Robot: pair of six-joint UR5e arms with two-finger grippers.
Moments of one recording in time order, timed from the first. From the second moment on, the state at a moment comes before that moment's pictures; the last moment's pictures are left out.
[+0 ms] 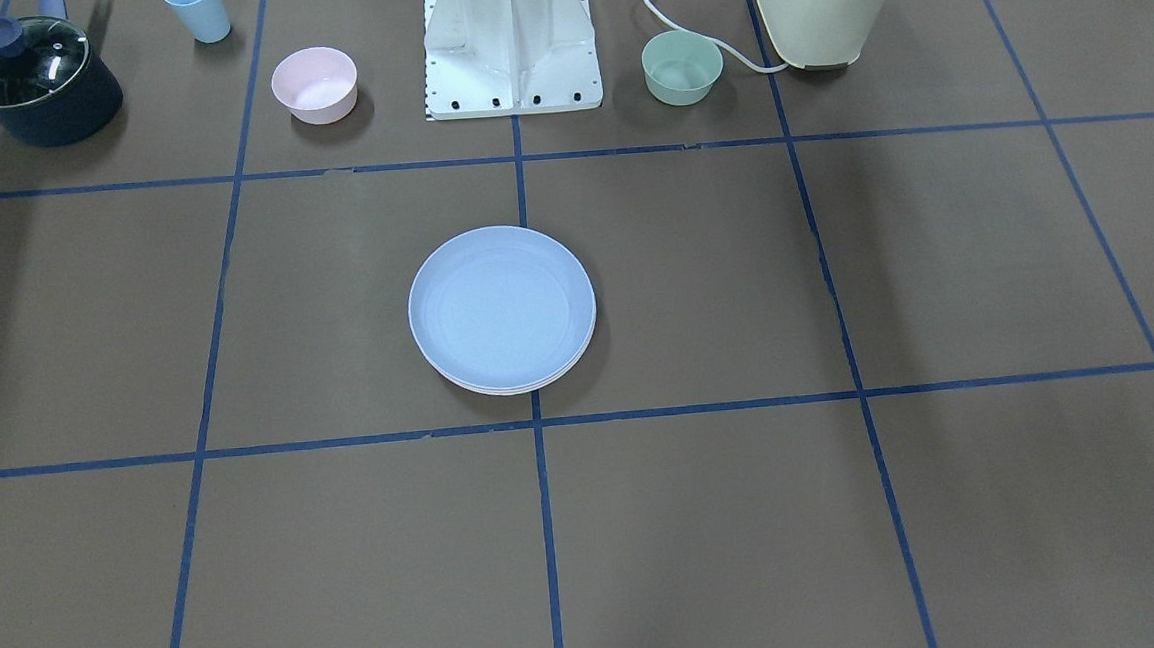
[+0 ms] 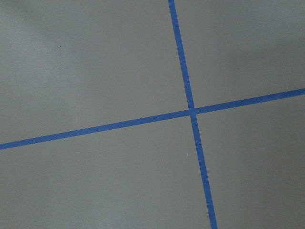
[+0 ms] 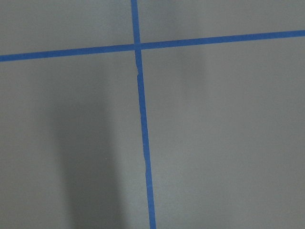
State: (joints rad) left arm -1.58 -1.56 -1.62 -1.66 -2.27 0.10; right arm 1.60 -1.74 1.83 -1.71 2.31 0.05
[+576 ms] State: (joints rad) left arm -1.58 -1.56 -1.62 -1.67 -2.27 0.10; right arm 1.60 -1.73 1.82 -1.67 2.31 0.05
